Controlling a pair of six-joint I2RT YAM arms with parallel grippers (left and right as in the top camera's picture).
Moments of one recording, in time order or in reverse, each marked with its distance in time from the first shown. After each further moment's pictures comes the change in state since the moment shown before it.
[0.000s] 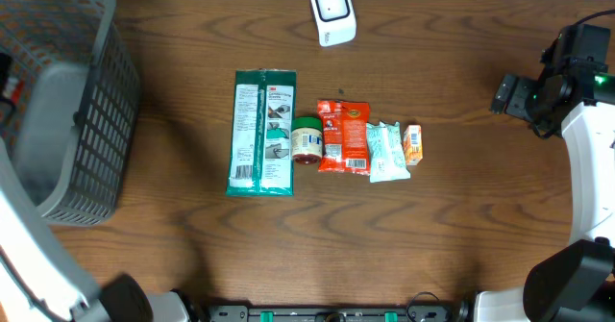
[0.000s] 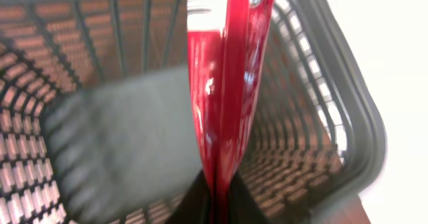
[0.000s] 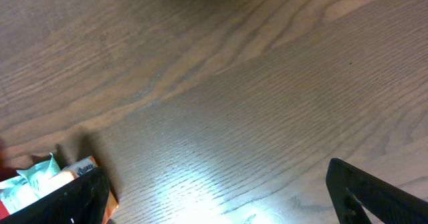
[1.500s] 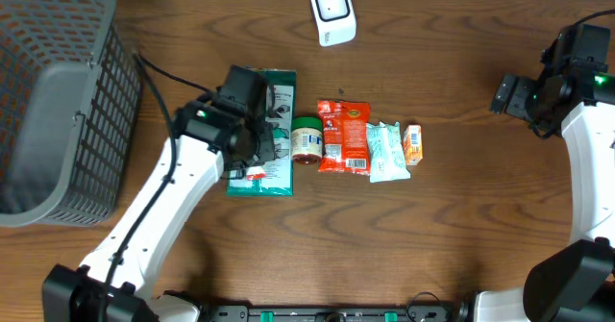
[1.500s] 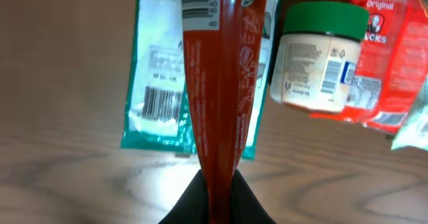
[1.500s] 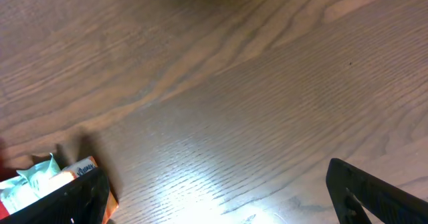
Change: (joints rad) left arm -0.929 -0.049 -0.715 0.164 0.095 0.105; right arm 0.000 0.000 0.000 0.000 0.000 0.000
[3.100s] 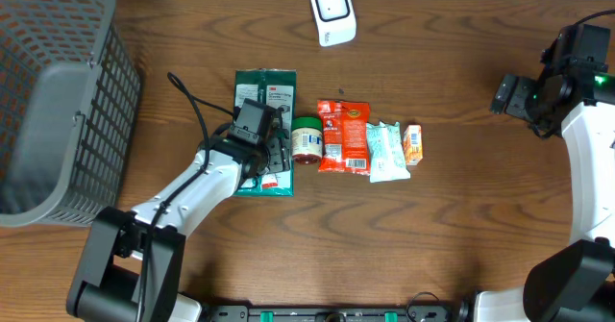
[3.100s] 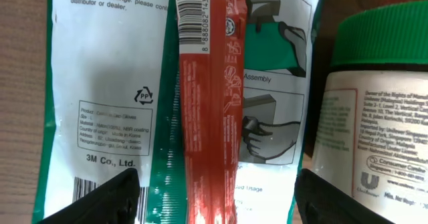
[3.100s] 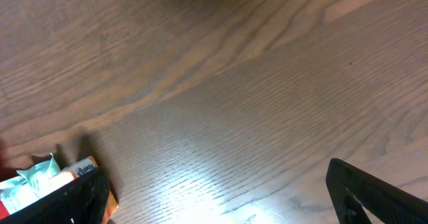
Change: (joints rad) left arm -0.003 0.137 -0.344 0.587 0.000 0.019; right arm 0.000 0.000 0.000 0.000 0.000 0.000
